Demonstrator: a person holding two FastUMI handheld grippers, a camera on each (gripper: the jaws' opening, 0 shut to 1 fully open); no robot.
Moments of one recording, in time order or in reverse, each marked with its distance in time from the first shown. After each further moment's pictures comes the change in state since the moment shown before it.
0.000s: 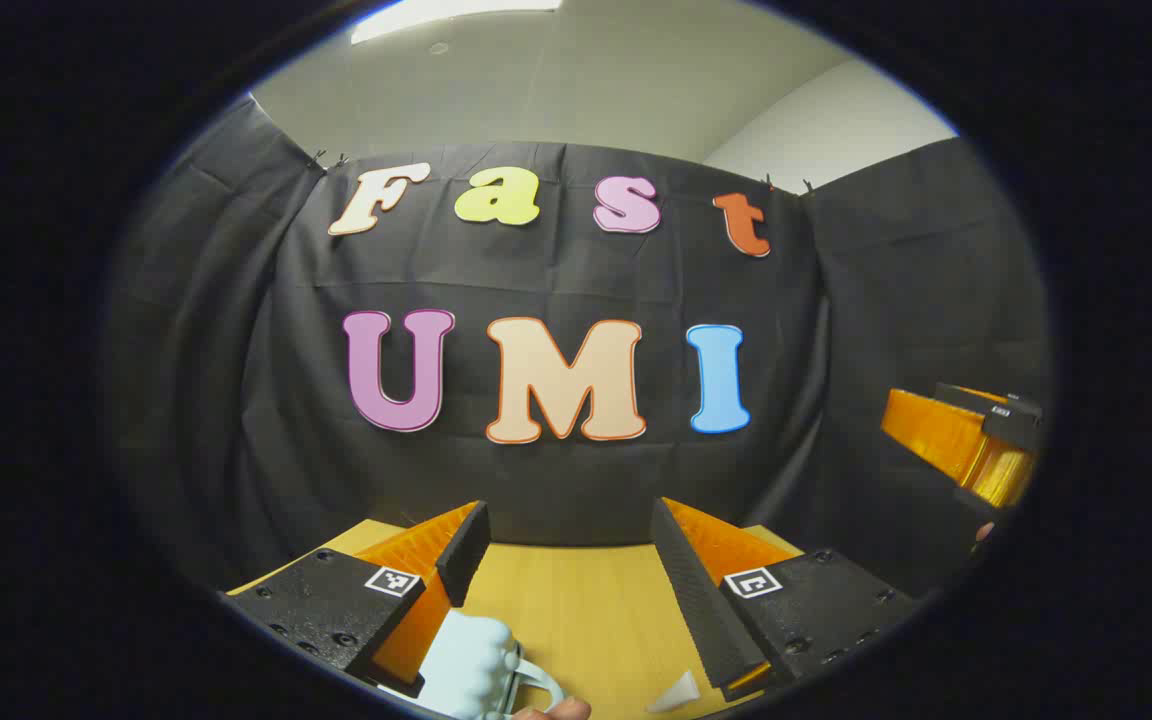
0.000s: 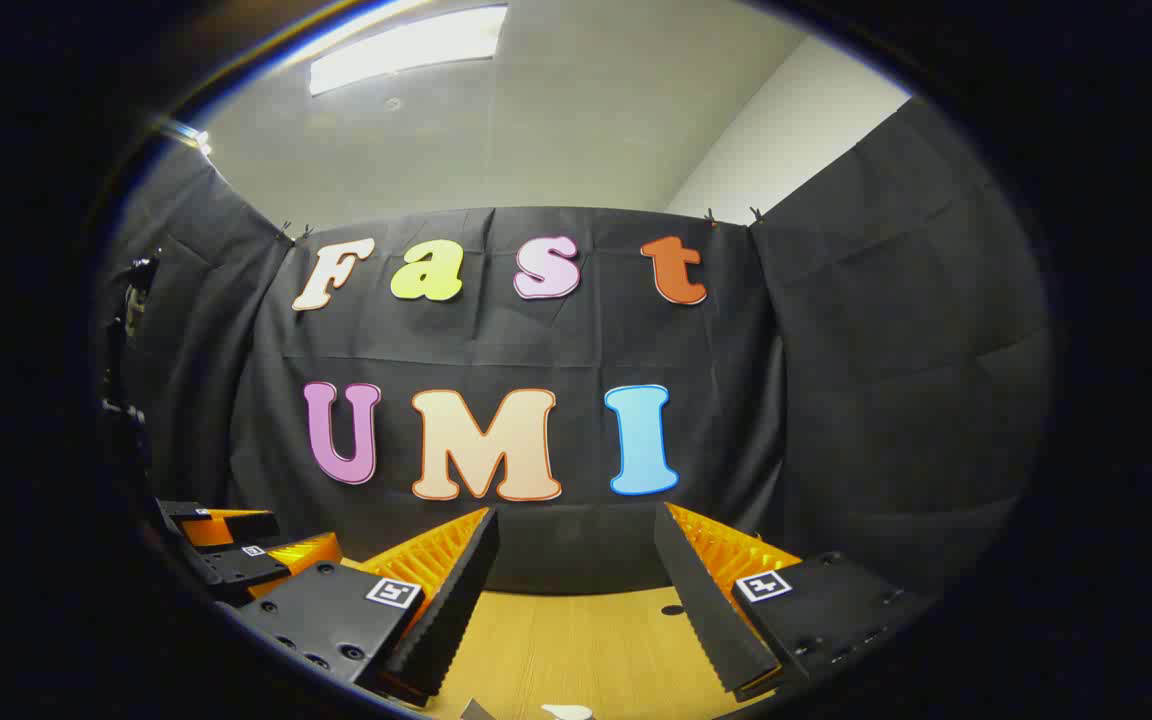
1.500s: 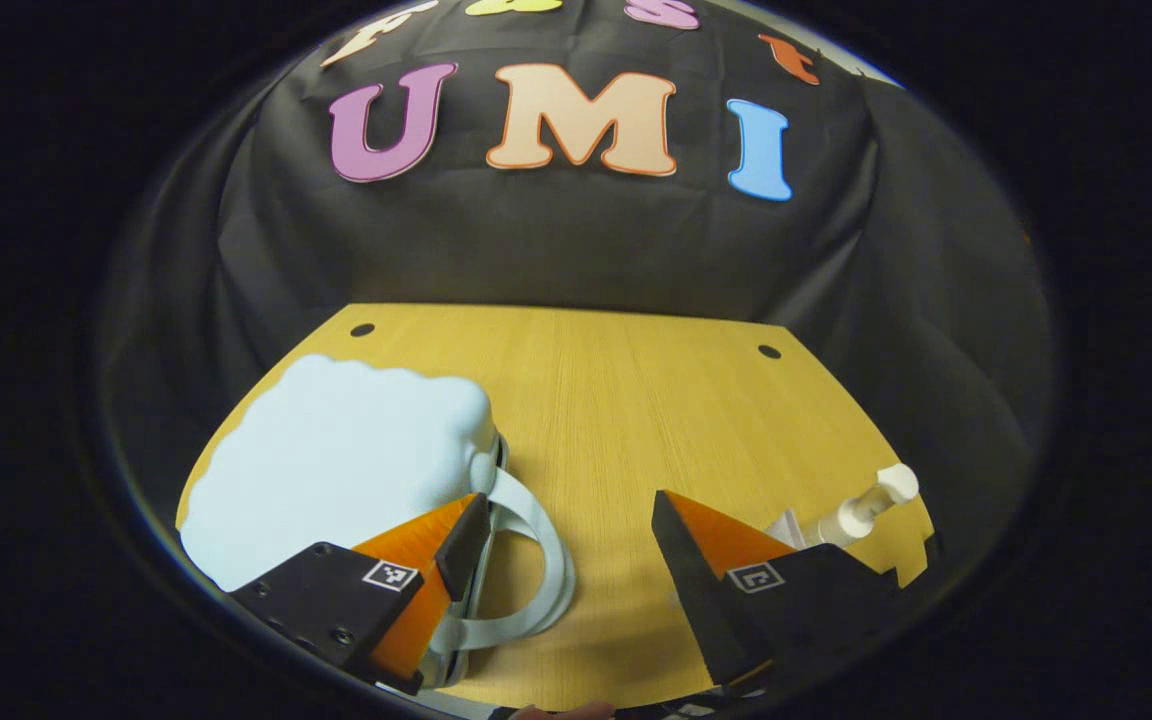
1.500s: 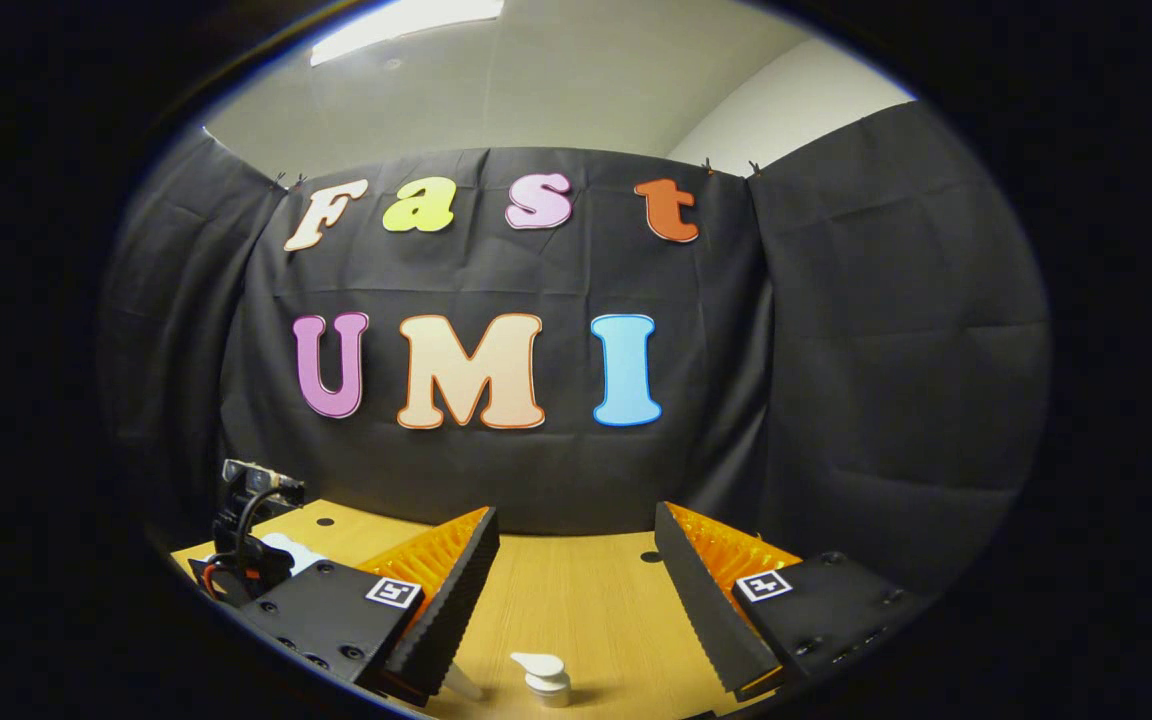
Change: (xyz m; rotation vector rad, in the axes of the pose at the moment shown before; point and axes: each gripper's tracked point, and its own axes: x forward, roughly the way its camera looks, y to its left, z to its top) left arm -0.024 -0.006 -0.253 -0.094 0.697 -0.009; right arm -0.027 -0.028 -0.069 -0.059 0.198 -0.043
